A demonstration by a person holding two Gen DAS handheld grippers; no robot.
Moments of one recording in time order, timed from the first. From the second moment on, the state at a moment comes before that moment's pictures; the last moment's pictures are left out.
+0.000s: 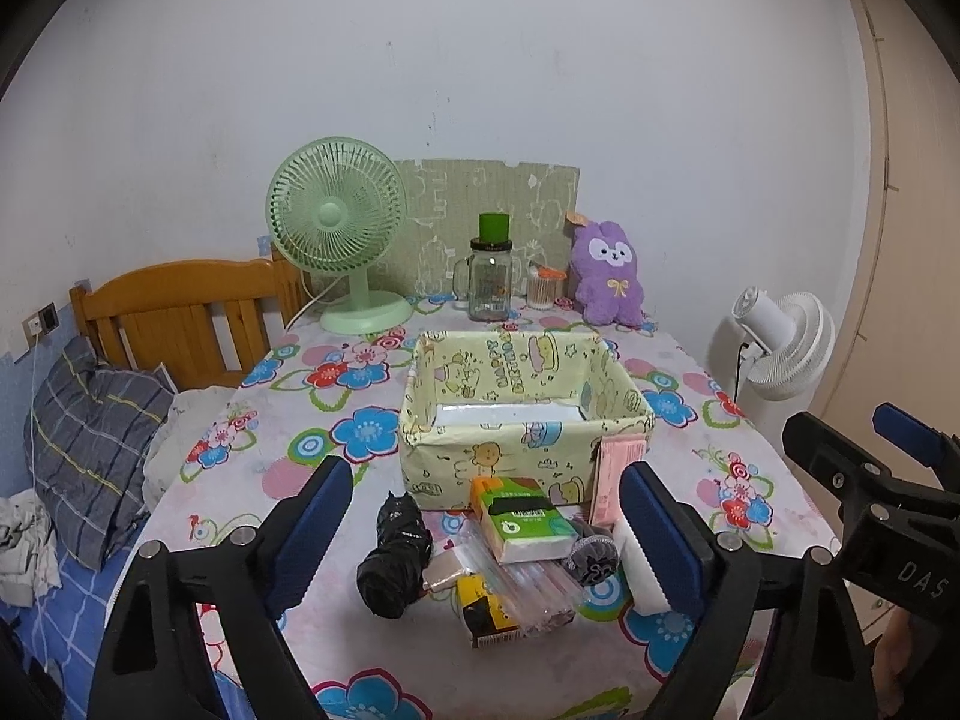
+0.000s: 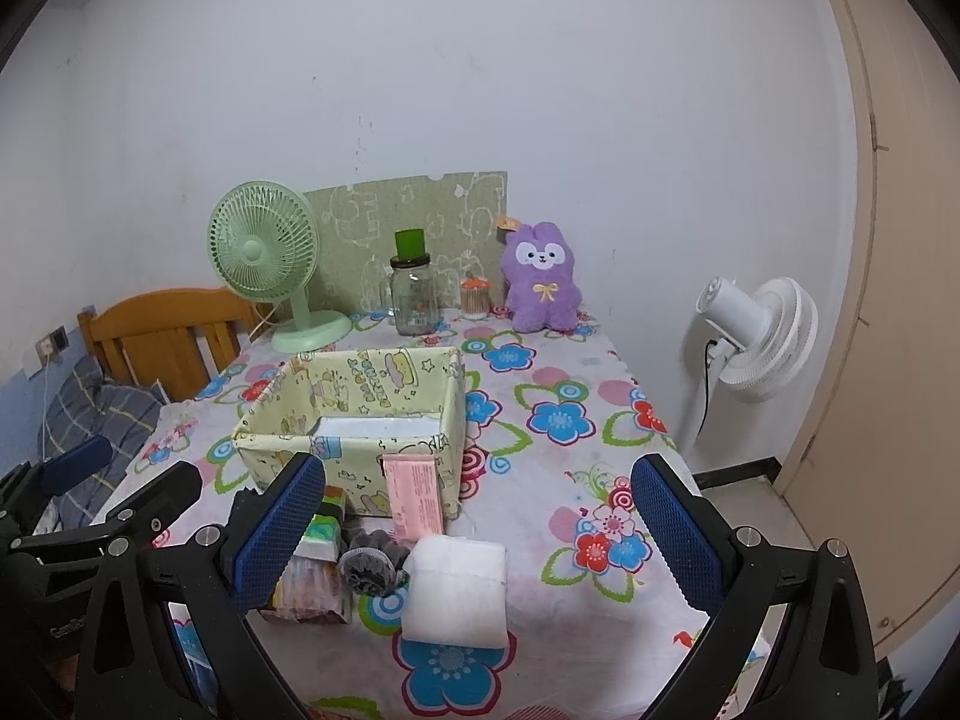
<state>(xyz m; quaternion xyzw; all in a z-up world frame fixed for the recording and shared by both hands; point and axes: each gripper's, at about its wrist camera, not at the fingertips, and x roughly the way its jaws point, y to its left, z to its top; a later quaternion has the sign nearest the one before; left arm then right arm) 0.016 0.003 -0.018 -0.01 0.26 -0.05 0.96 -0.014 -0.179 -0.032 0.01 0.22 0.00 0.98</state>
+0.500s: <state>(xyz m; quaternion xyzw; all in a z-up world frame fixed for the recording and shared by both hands) 0.024 -0.002 -0.050 -0.02 0.29 -0.05 0.96 -0.001 -0.181 -0.059 0.02 0.24 0.02 0.97</state>
